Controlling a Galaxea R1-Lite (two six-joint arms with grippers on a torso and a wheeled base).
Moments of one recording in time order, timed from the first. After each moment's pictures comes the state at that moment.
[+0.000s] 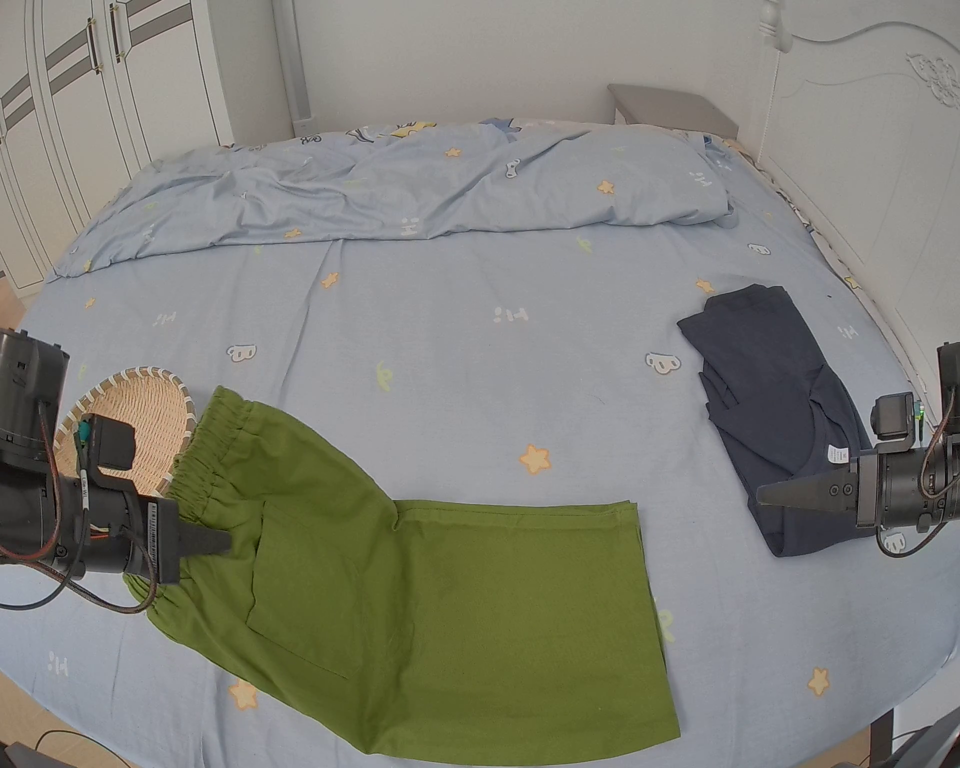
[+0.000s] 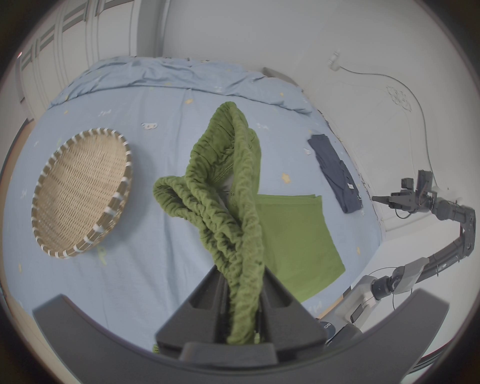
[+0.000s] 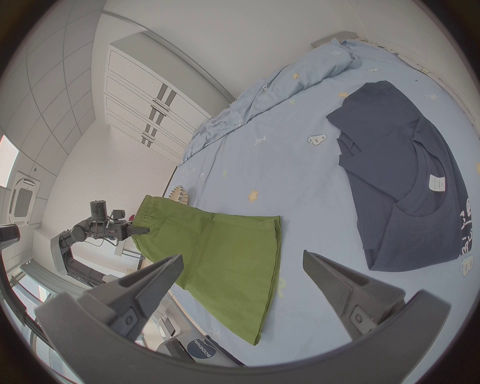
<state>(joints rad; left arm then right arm) -0.25 1.29 -0.85 0.31 -0.19 -0.16 0.12 1.37 -0.73 0.01 0.65 0.20</state>
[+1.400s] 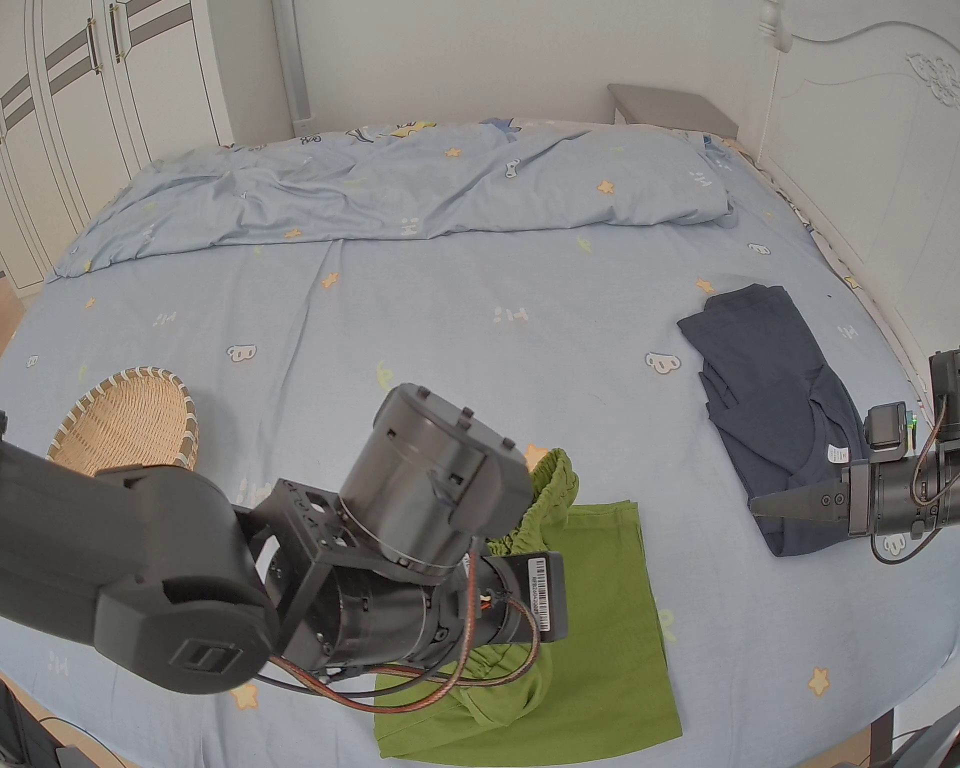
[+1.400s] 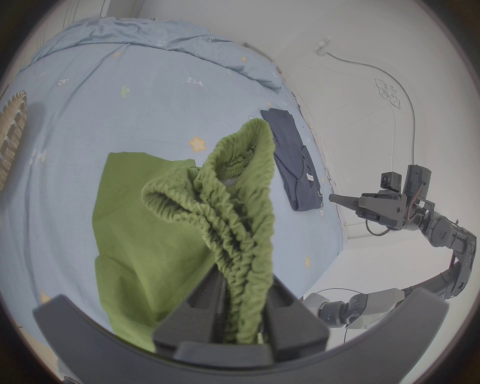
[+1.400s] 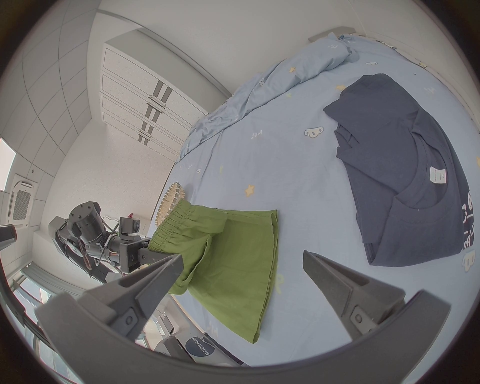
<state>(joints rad) -0.94 1.78 -1.05 0.00 0.08 -0.74 0.13 1.39 -0.71 0.00 0.64 0.20</state>
